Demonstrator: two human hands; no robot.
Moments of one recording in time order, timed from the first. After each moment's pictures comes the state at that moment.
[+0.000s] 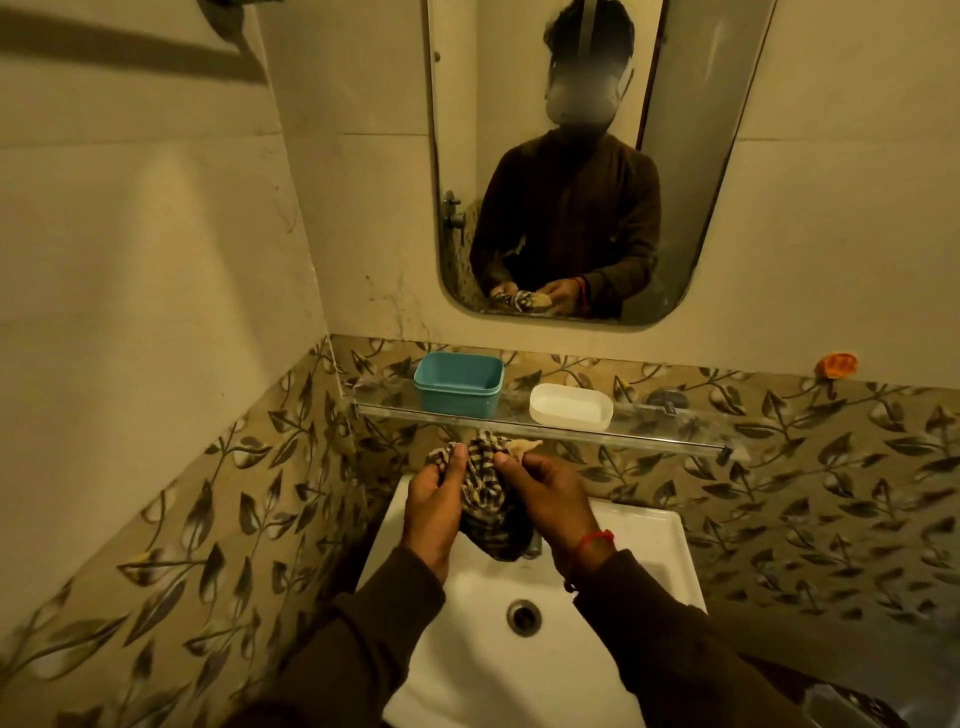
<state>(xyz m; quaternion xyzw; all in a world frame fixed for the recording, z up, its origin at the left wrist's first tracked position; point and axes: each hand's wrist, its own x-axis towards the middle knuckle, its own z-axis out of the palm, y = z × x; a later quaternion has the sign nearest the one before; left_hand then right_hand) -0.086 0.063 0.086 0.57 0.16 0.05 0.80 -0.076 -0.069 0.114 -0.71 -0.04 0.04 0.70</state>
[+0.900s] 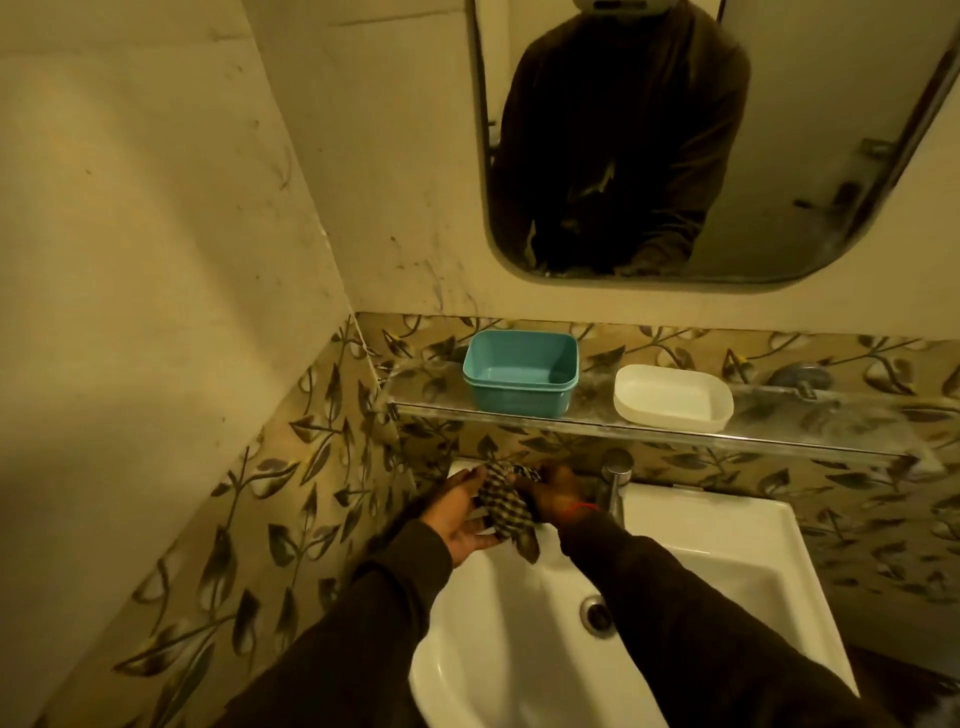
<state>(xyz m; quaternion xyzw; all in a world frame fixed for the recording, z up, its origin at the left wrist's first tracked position) 0.022 0.155 -0.015 0.47 0.31 -0.17 0.81 0.066 0.012 -0.027 -0.76 0.08 0.16 0.63</state>
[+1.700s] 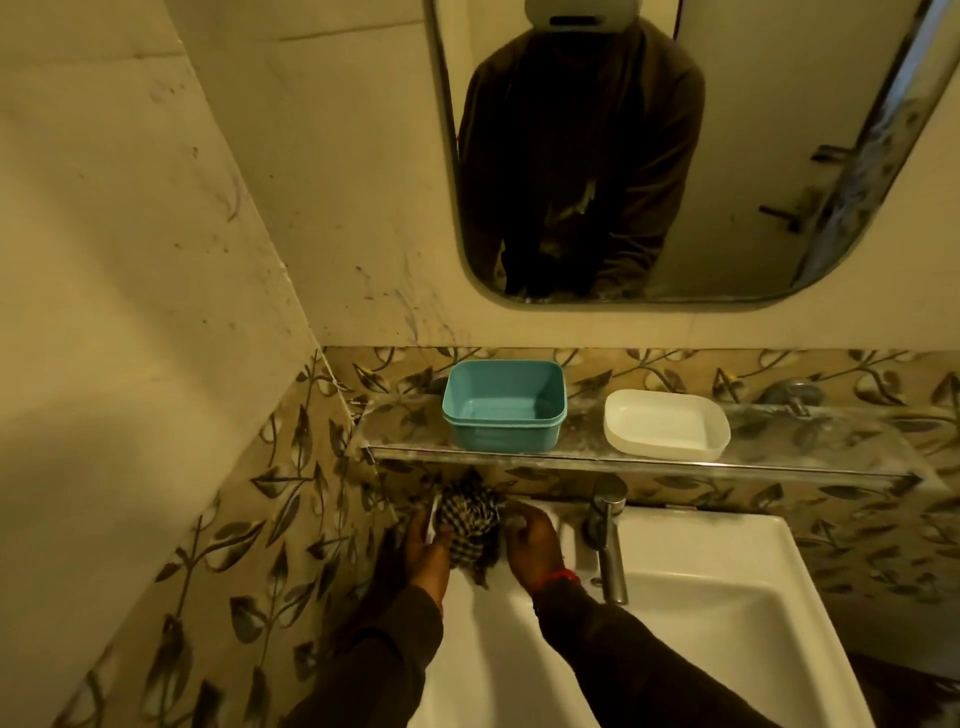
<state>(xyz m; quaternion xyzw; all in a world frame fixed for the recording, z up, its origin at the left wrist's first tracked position) 0.039 0.167 -0.059 0.64 0.30 0.03 0.71 0.063 0.034 -0.083 -0.81 0.02 0.02 0.59</state>
